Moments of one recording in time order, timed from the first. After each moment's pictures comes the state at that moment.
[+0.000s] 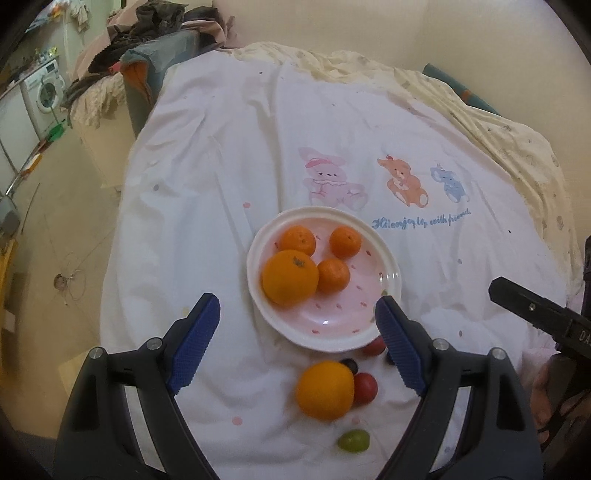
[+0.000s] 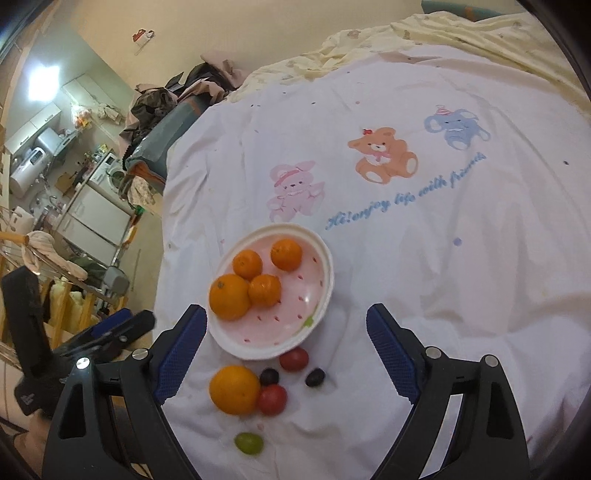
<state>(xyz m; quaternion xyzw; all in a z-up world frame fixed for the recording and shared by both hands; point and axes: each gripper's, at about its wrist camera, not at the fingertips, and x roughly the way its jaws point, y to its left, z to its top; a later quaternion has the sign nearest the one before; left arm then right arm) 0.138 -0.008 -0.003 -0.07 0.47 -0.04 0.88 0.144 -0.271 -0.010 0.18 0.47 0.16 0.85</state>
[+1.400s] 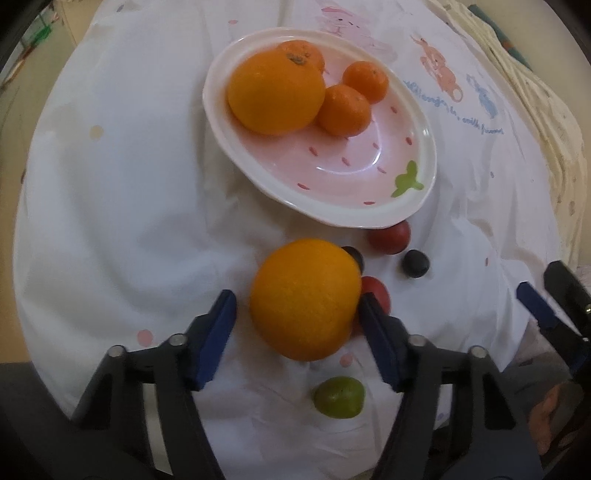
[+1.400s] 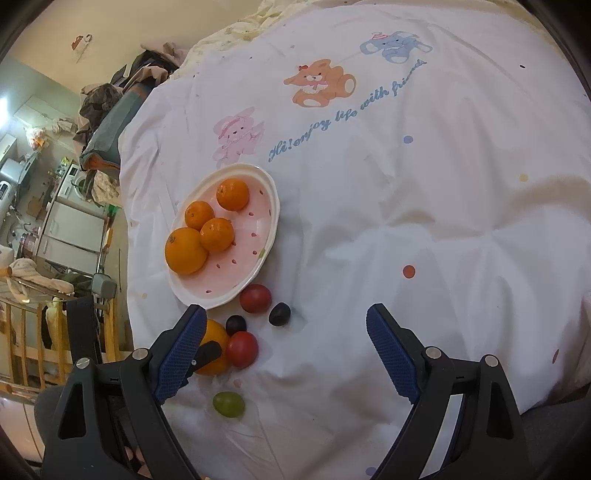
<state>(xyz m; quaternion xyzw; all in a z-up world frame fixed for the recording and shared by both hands) 0.128 -0.035 -0.121 -0.15 0.65 -0.06 0.74 0.115 -0.292 -0.062 0.23 0.55 0.10 0.80</state>
